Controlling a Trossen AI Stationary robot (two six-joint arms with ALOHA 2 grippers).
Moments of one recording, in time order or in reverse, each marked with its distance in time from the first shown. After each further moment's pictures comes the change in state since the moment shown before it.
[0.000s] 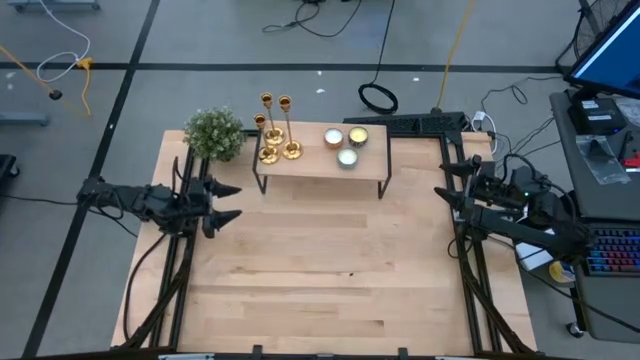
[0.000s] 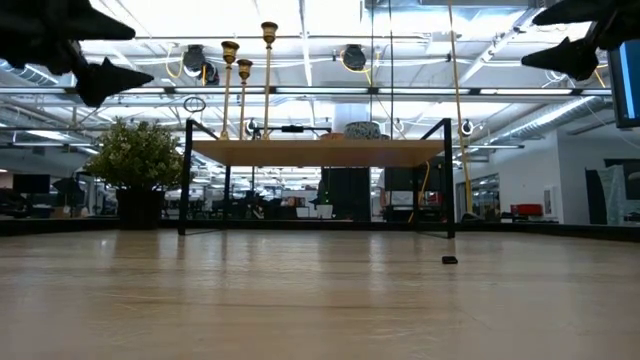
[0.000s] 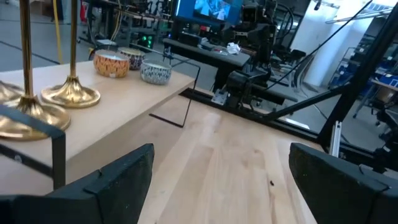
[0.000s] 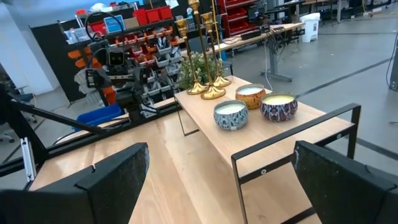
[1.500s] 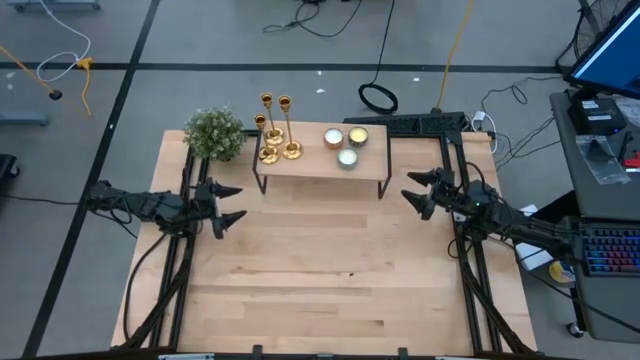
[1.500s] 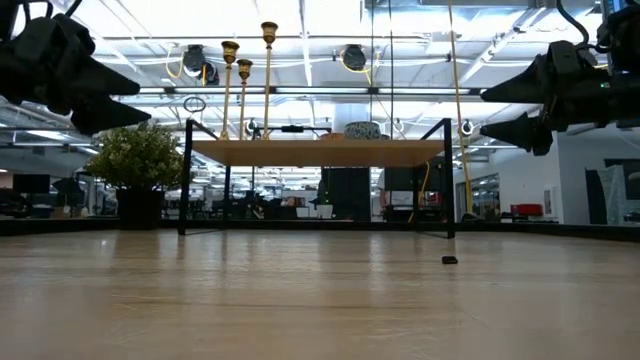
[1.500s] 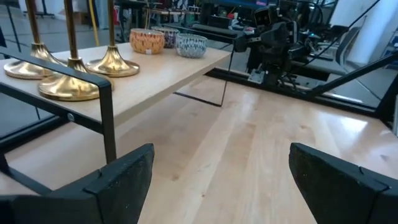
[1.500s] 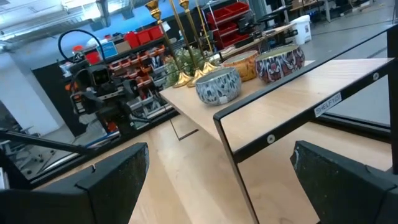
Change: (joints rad) left arm 0.000 -0.114 -0.142 -0.054 -0.115 0.076; right arm 0.000 0.001 -0.539 0.614 0.052 0.142
